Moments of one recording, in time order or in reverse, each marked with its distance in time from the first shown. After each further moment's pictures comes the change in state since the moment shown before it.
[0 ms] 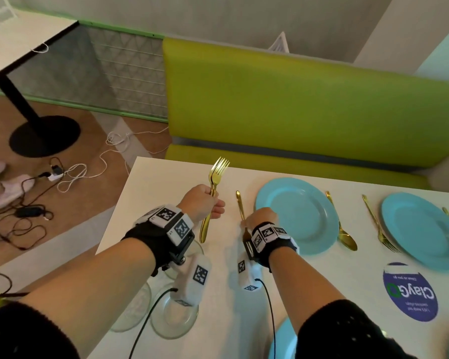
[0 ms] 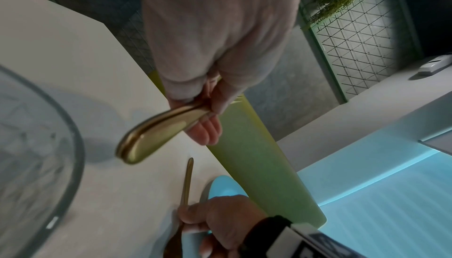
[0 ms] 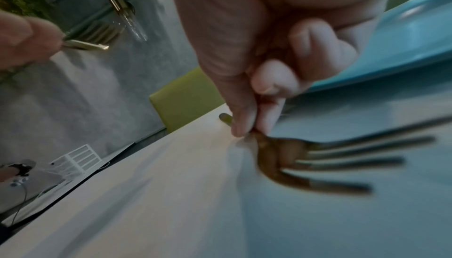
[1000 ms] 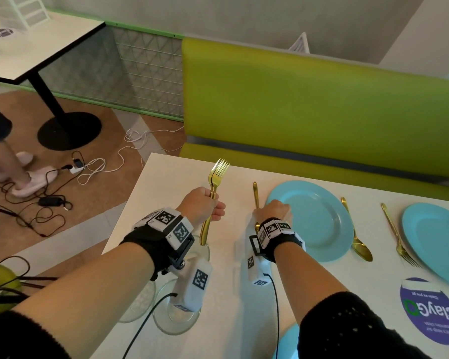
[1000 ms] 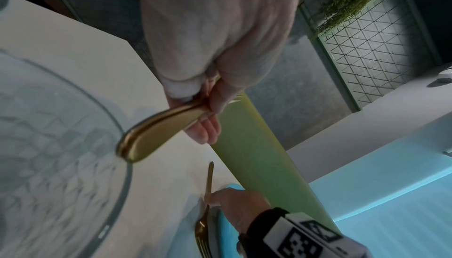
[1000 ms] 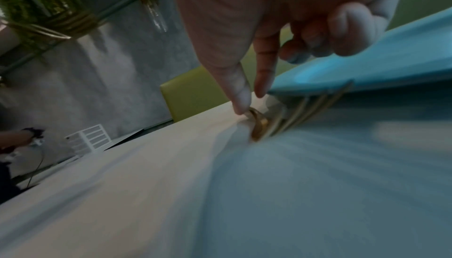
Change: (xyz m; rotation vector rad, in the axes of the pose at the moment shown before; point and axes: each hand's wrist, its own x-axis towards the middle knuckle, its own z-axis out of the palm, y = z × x) left_hand -0.008 -0.010 -0.010 -0.053 0.070 -0.032; right_hand 0.018 -0.007 -0.001 0.163 0.226 0.023
